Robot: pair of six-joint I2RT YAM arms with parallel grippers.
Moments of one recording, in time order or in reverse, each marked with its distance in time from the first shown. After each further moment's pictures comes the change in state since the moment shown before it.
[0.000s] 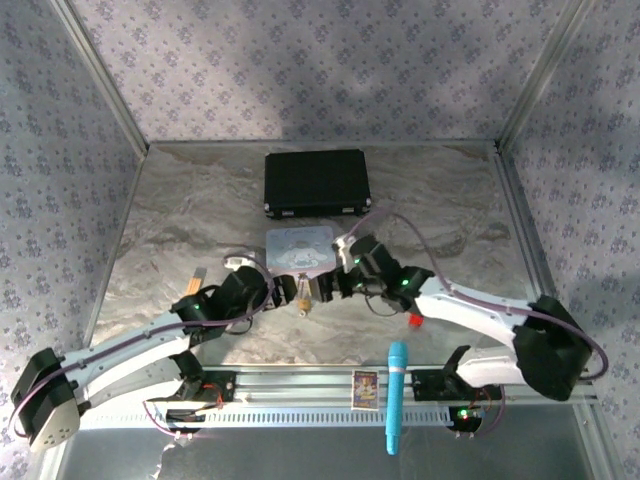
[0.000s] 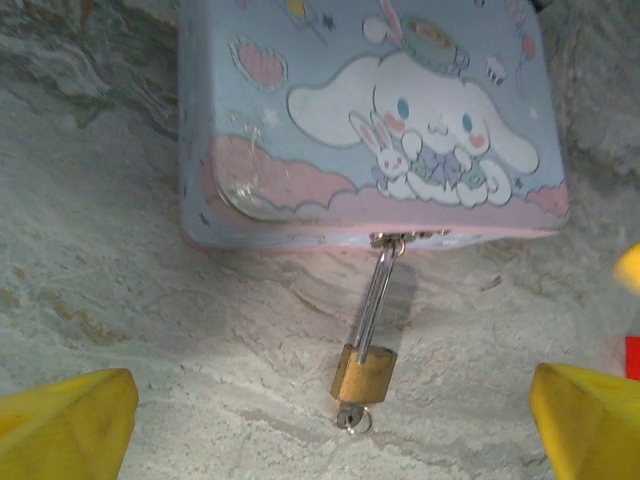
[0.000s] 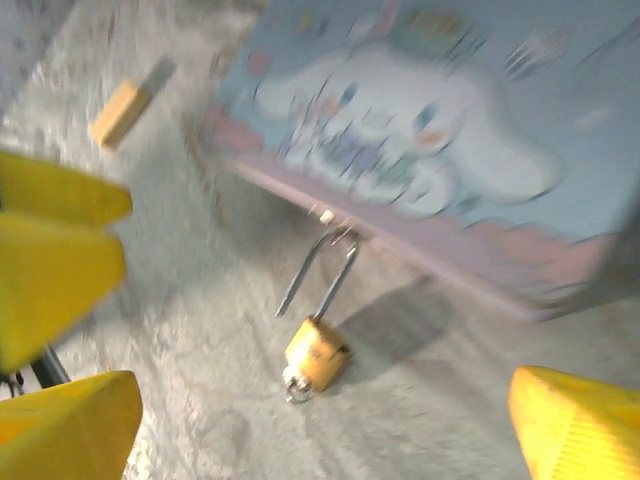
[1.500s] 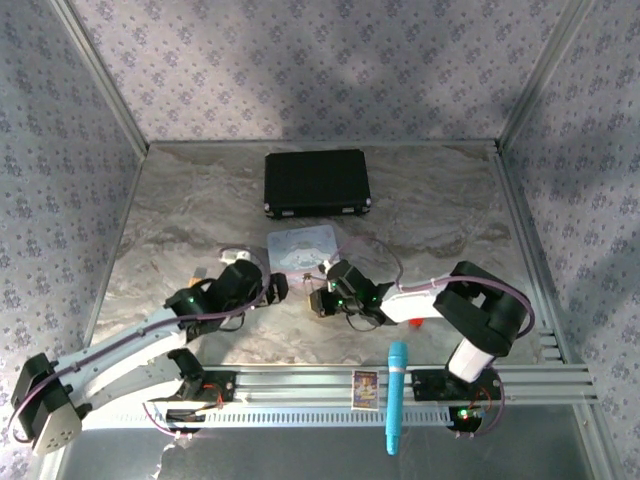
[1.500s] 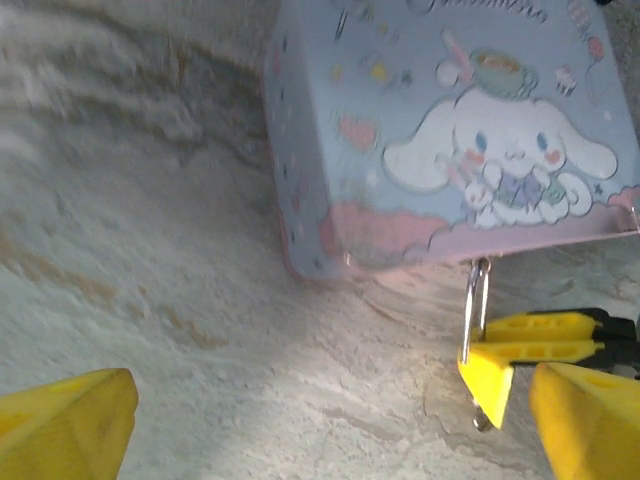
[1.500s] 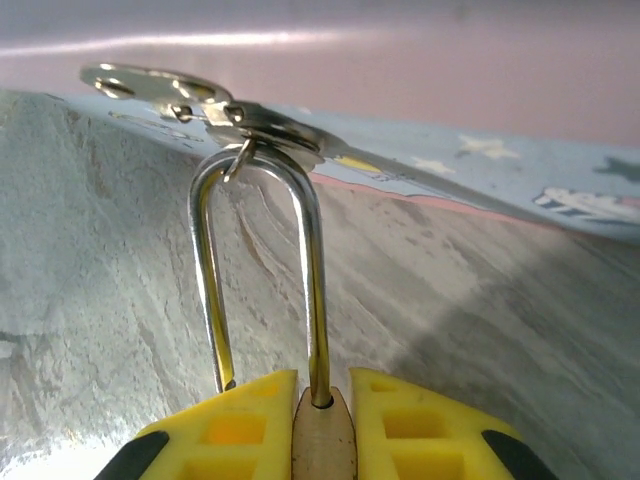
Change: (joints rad) left arm 0.026 0.045 0.138 -0.214 -0.088 0.163; right arm 0.051 0.318 -0.114 0.386 0.031 0.216
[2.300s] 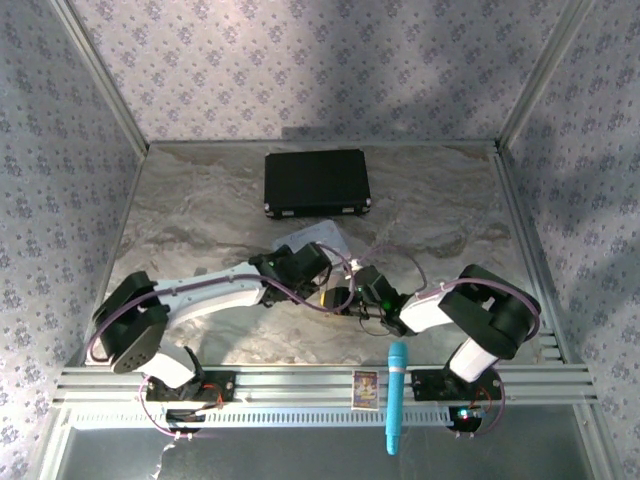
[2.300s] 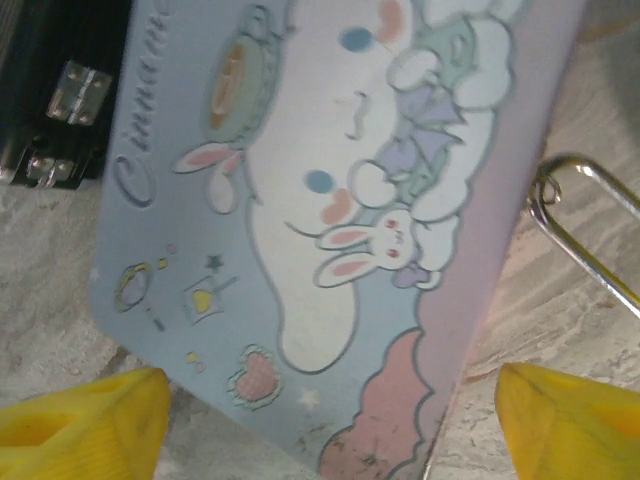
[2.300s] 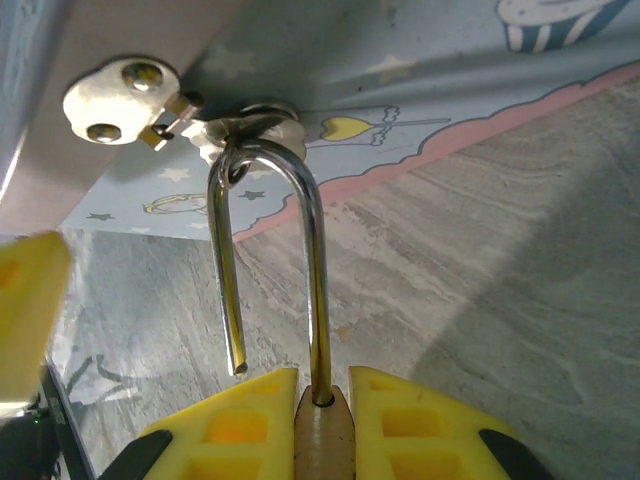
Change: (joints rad) left arm -0.142 0.611 0.347 -0.013 -0.189 0.868; right arm -0.084 -0.032 -0.212 0.339 -0.091 0.255
